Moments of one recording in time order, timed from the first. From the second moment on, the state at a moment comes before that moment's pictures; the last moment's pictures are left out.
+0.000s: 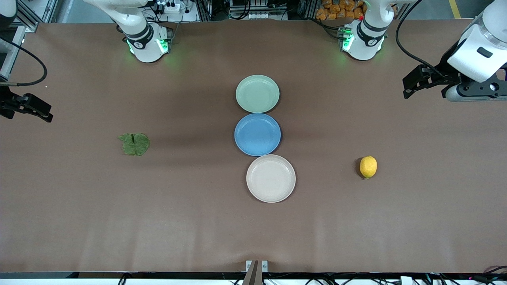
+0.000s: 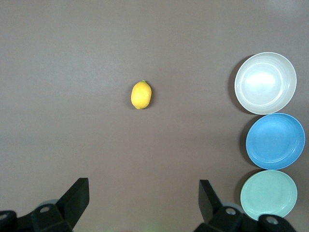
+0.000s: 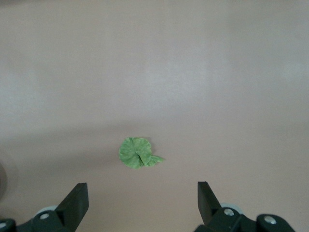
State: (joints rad) left arm 0.00 0.04 -0.22 -1.41 0.01 1.46 -0.23; right arm -0.04 0.07 0.01 -1.46 -0.06 1.58 0.06
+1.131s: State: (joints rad) left arm 0.01 0.04 -0.17 -1.44 0.03 1.47 -0.16; right arm 0.06 0.05 -0.06 -1.51 -0.05 1.61 -0.03
